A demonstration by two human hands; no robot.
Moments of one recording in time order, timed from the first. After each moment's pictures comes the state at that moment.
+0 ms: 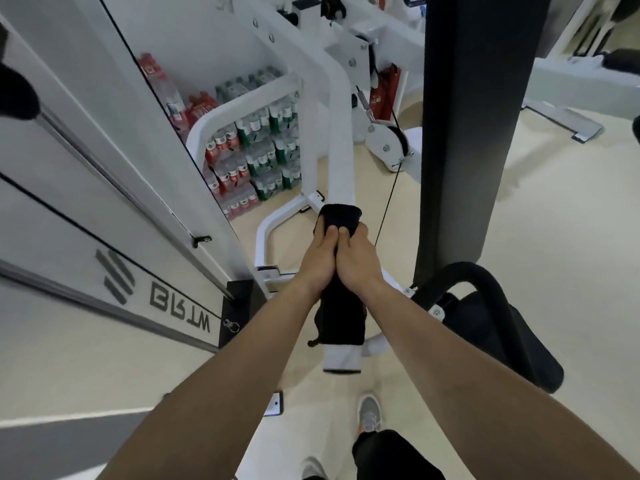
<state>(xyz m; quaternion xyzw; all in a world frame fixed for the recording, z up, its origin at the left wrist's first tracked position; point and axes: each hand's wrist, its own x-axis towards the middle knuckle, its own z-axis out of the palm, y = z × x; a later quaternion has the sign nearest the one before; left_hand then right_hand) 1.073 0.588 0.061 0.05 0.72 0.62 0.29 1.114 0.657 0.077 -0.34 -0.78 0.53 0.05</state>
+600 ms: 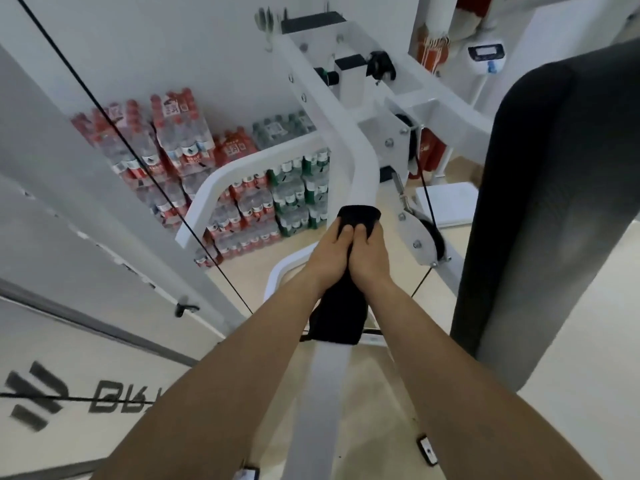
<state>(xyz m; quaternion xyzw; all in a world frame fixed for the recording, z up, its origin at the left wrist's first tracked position) 0.855 0.722 0.091 0.02 0.76 0.60 0.24 0.874 0.799 0.073 -0.30 -0.74 0.60 0.07</state>
